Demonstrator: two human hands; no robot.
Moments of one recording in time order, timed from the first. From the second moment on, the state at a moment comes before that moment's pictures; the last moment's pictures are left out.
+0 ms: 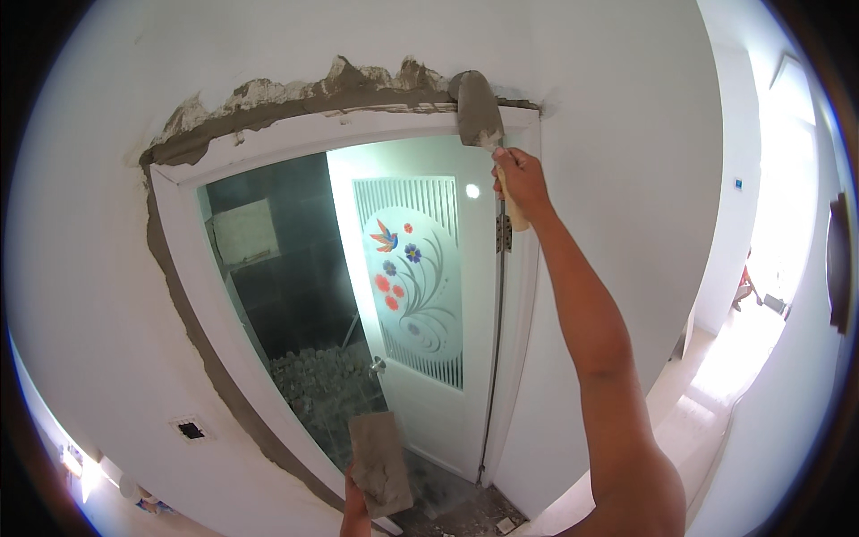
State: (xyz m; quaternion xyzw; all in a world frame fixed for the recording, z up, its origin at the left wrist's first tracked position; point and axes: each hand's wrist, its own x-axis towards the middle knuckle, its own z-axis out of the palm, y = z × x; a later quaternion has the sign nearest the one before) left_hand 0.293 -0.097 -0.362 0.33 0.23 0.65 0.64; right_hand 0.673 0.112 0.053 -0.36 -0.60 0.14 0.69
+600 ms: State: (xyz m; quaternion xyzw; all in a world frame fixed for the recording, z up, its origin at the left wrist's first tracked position) left_hand 0.245 -0.095 -0.383 0.43 0.35 0.61 0.56; right_hand 0.664 0.065 0.016 -0.47 -0.59 0.05 0.65
